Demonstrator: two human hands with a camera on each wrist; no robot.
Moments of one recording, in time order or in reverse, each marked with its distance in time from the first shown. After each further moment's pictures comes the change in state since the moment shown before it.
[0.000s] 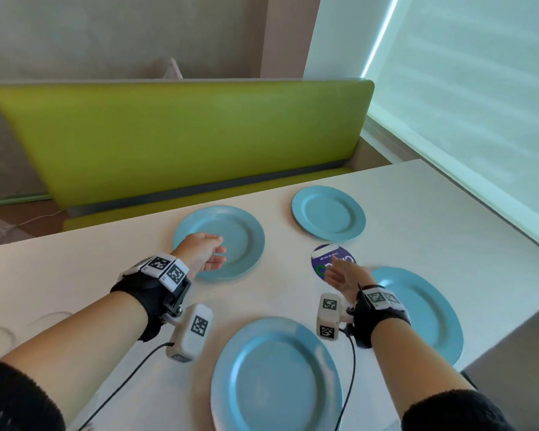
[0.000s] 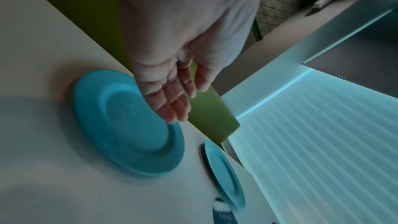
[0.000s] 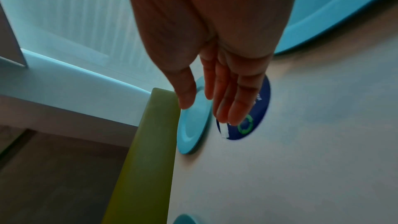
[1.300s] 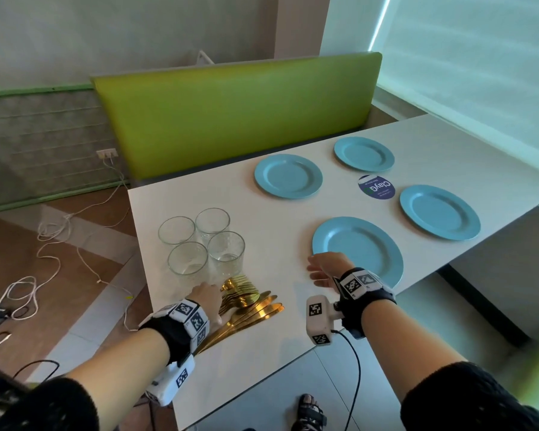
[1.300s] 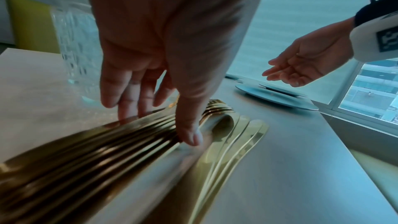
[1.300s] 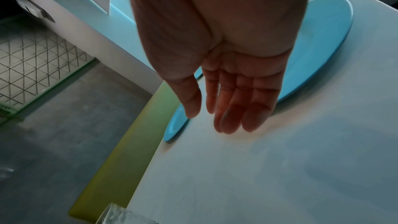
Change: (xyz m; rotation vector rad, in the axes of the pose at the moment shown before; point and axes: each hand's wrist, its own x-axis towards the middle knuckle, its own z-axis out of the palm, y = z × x) left_hand -0.194 -0.206 -0.224 1.674 -0.175 0.123; right_hand -0.273 0.209 0.105 -0.437 -0.086 0.005
